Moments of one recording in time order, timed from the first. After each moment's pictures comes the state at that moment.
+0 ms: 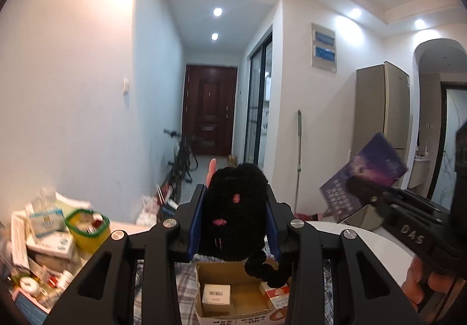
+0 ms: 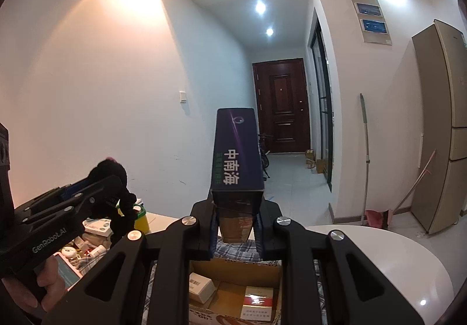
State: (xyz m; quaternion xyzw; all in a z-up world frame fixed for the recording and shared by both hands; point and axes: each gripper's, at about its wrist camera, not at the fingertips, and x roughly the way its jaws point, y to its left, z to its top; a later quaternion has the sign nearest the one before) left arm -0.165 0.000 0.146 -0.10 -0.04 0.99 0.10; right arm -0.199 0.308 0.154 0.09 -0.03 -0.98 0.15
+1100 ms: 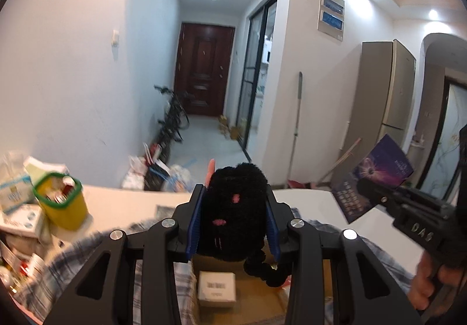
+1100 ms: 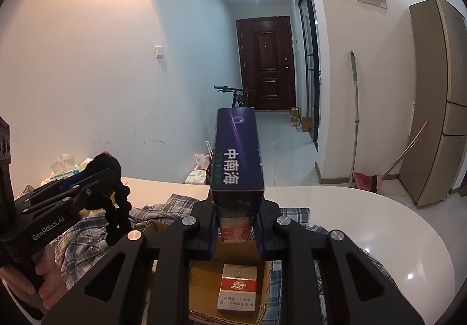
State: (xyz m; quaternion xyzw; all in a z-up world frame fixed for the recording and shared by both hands) left arm -0.263 0.003 0.082 -0.20 -0.06 0.97 0.13; right arm -0.264 0.307 0.104 0.21 -0.02 -0.97 0.12
